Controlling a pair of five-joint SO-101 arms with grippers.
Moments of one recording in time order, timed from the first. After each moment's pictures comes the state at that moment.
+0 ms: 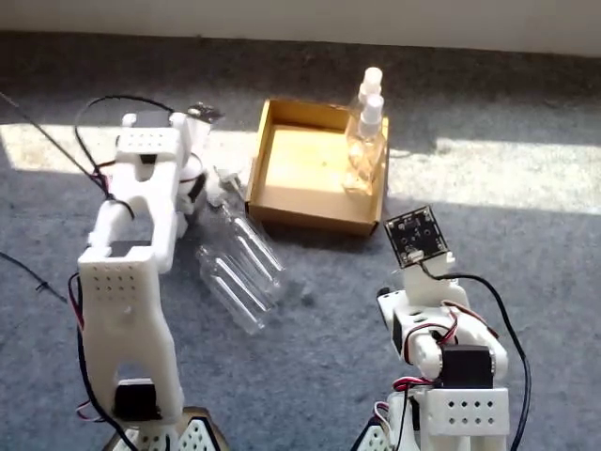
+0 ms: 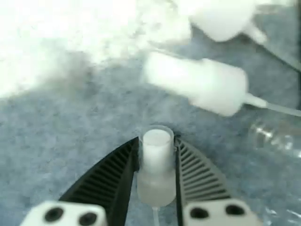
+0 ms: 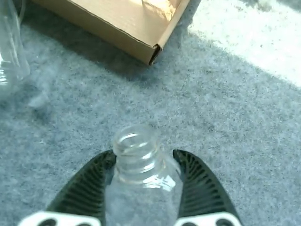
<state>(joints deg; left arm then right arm) -11.6 43.7 -30.6 88.3 -17.3 -6.7 -77.5 66.9 67.7 22.8</state>
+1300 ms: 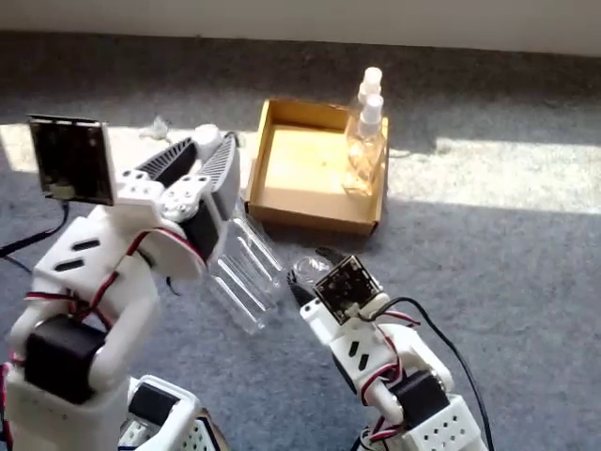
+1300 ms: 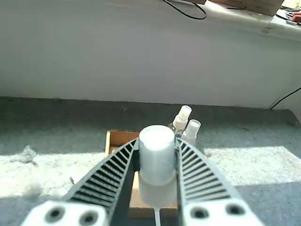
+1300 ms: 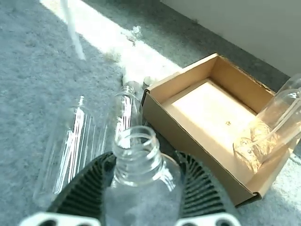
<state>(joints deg) 16.0 -58.9 20.5 59.3 20.7 -36.0 -99.6 88.5 38.8 15.8</state>
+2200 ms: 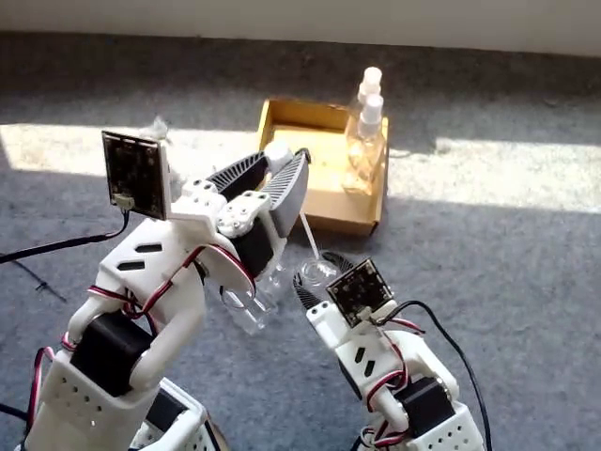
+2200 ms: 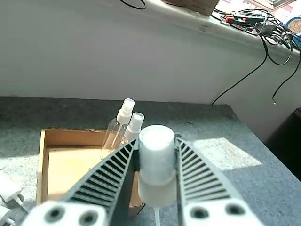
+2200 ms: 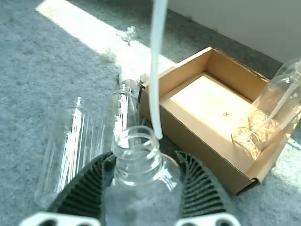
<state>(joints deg) 27.6 -61.6 33.0 44.9 26.9 -33.3 -104.5 89.1 42.9 12.2</state>
